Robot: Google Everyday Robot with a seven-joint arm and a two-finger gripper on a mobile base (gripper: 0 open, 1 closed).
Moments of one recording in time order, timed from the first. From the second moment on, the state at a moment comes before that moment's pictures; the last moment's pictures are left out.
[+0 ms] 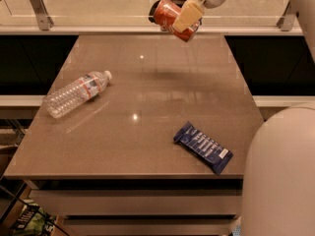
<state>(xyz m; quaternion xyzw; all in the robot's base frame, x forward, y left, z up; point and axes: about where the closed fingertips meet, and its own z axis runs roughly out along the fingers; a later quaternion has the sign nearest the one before) 0.700 -0.080 0.984 -0.54 0.77 0.11 0.32</state>
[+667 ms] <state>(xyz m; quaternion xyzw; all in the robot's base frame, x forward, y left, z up) 0.686 -0.075 1.040 -0.55 0.75 0.10 0.35</state>
